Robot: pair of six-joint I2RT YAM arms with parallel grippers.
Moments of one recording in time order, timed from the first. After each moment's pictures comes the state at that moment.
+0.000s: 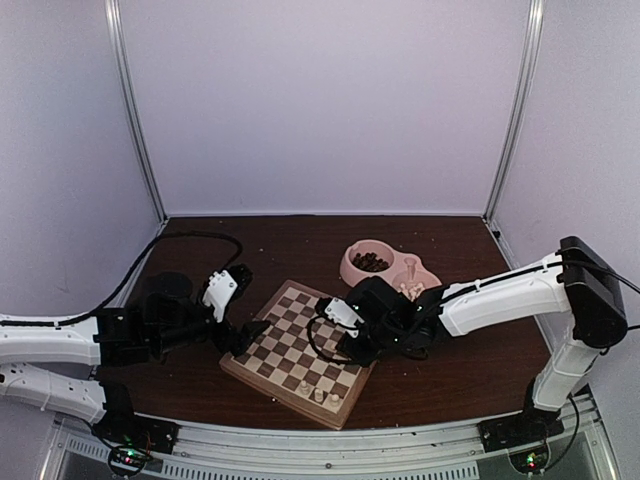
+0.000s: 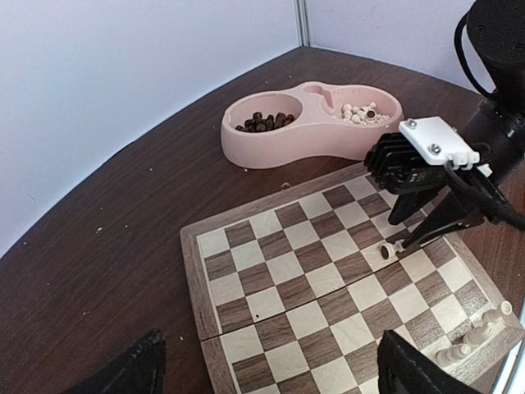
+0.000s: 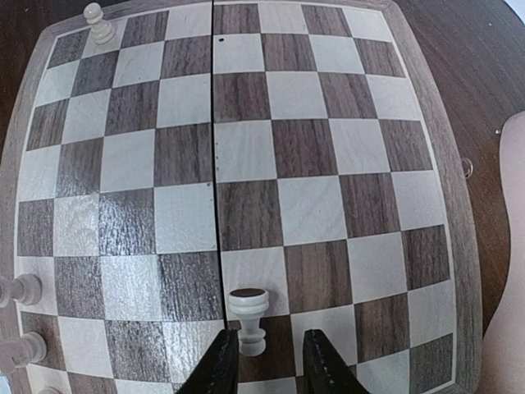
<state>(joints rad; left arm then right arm) -1.01 0.97 0.51 0.05 -0.22 0.05 1.07 1.71 0.98 -0.16 0.11 0.03</state>
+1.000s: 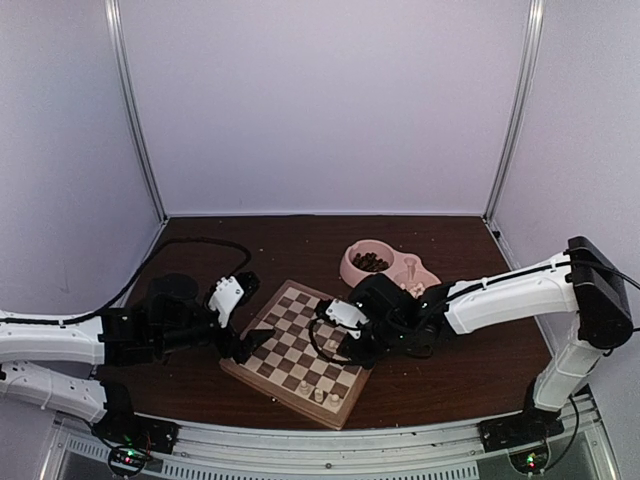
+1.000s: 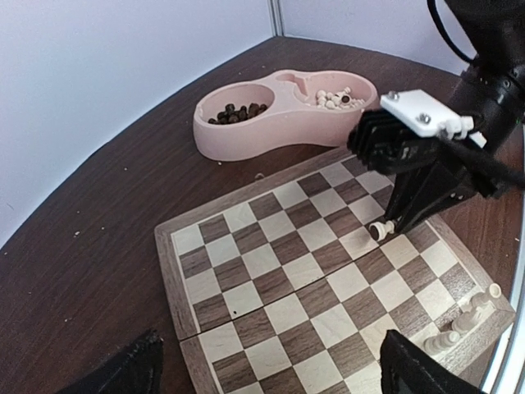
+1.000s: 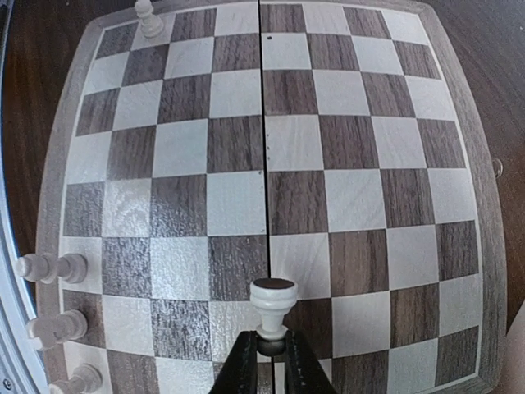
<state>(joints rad) -1.01 1.00 0.51 0.05 -0.15 0.08 1.06 1.68 0.98 -0.20 -0.01 0.03</state>
